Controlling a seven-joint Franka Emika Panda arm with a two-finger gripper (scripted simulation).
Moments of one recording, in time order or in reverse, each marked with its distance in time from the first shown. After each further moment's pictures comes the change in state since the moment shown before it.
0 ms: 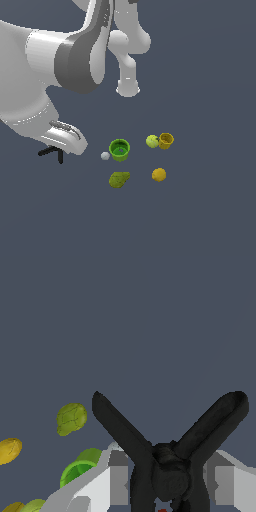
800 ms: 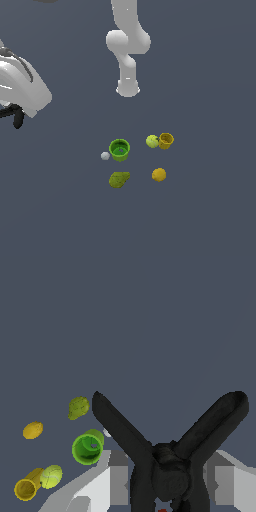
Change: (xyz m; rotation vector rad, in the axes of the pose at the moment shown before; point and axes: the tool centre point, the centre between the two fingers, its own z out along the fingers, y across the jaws) arm -0.002 0.035 -0.136 -0.001 0.001 -0.001
